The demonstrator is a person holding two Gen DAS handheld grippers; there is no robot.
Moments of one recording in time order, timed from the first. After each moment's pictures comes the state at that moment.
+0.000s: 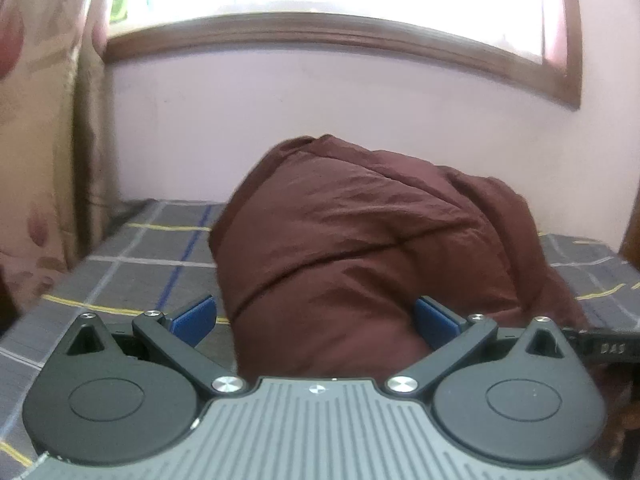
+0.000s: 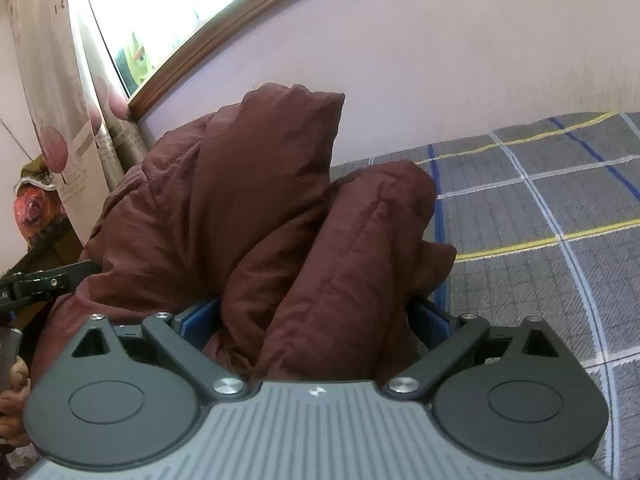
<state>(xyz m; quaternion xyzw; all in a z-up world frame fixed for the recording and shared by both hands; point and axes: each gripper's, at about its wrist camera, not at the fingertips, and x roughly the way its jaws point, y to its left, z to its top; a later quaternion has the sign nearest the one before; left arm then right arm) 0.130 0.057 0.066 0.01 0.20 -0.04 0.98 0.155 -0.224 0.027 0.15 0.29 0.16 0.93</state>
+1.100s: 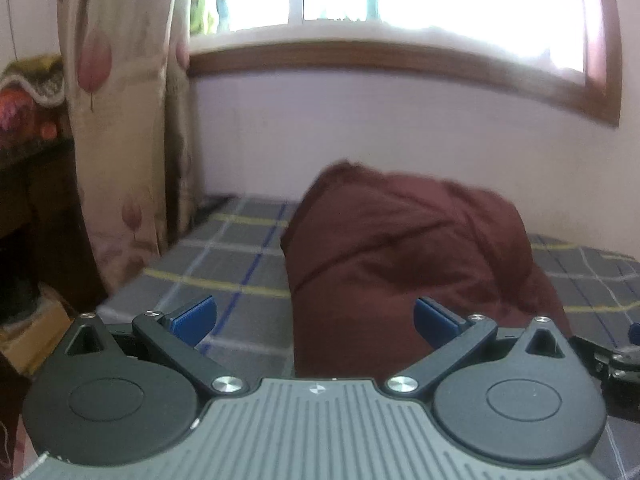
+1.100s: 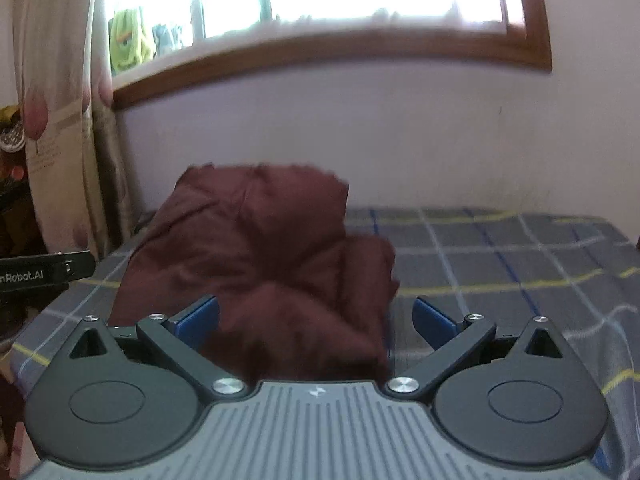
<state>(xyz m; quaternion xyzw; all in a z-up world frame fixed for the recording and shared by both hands) 0.031 0.038 0.123 0.00 0.23 0.07 0.97 0.034 -0.143 0.135 0.01 0.27 0.01 0.96</state>
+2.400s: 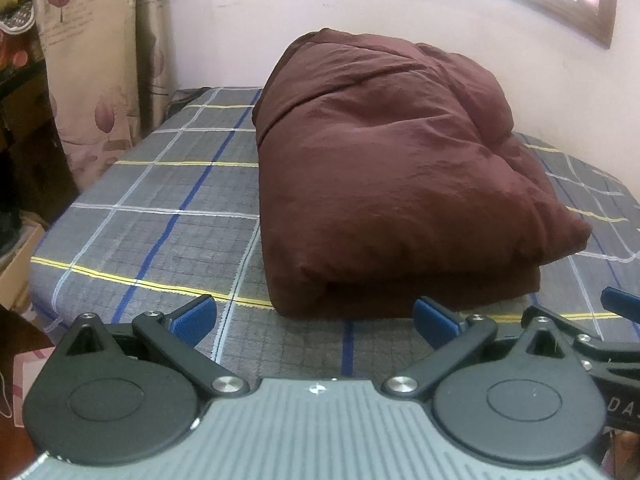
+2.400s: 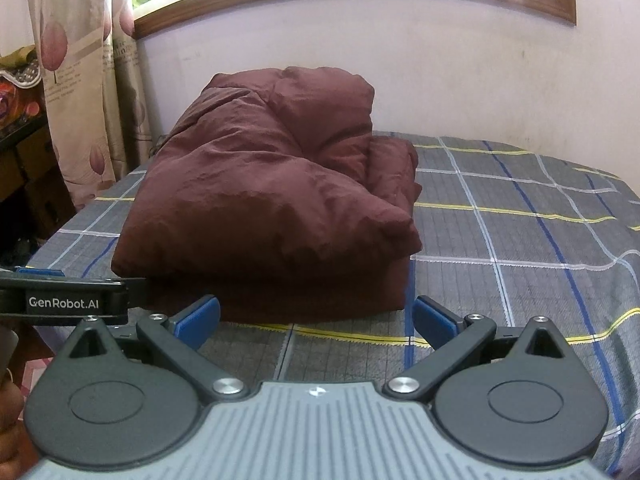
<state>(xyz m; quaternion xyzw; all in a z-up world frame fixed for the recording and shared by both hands) 0.010 0.025 0.069 -0.01 0.36 0.04 0.93 0.000 -0.134 0.096 -0.01 0.35 0.04 0.93</state>
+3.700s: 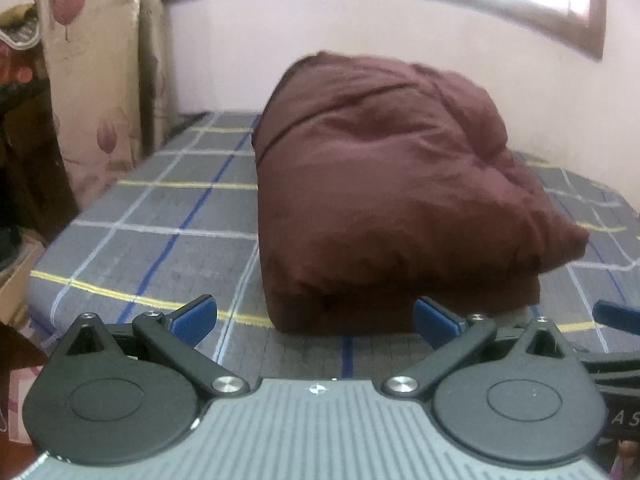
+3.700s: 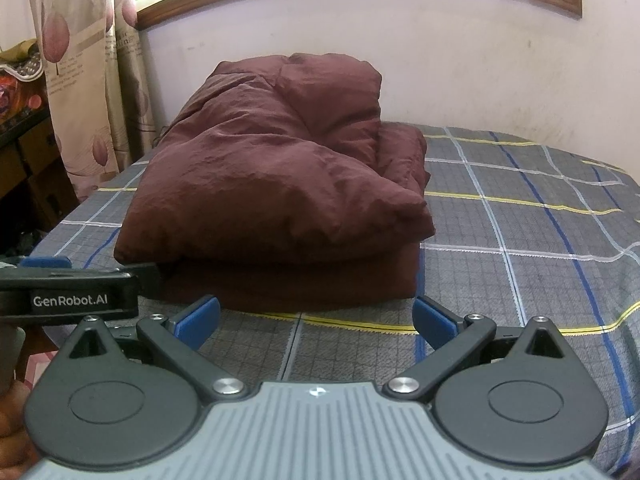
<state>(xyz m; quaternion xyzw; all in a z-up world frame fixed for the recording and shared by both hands) -0.001 0.021 0.066 -0.01 0.32 0.04 0.95 0.001 -0.132 0.087 0.00 0.36 0.05 0.93</state>
